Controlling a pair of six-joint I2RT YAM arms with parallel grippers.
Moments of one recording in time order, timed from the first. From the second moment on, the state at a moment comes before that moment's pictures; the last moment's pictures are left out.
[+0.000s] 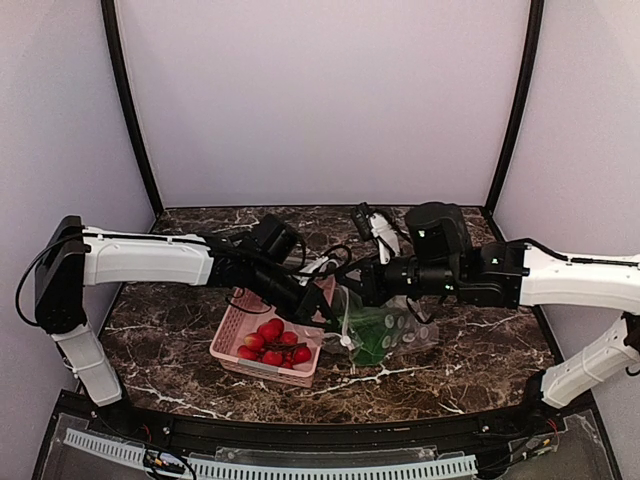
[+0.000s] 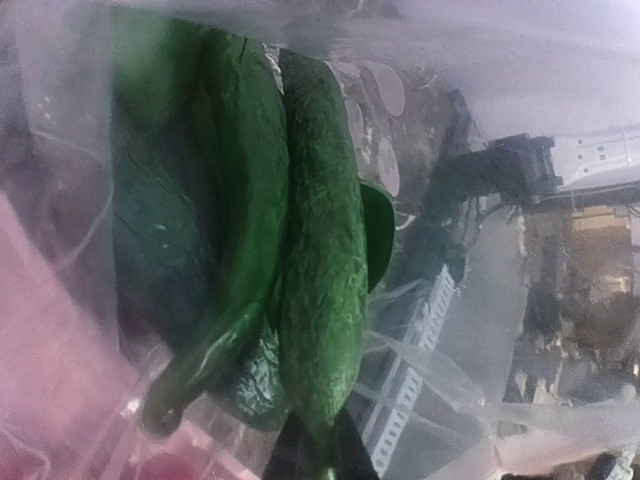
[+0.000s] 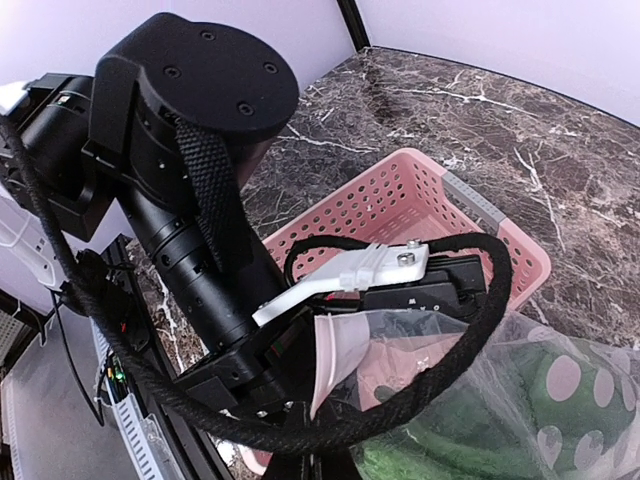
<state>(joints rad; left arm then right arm) -0.89 1.74 1.22 -0.37 0.64 -0.45 1.07 1.32 1.03 -0.16 -0.03 0.40</state>
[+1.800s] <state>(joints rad) -0.89 1.09 0.85 -0.36 0.24 -0.67 1.01 1.48 1.24 -0.21 0.06 0.30</state>
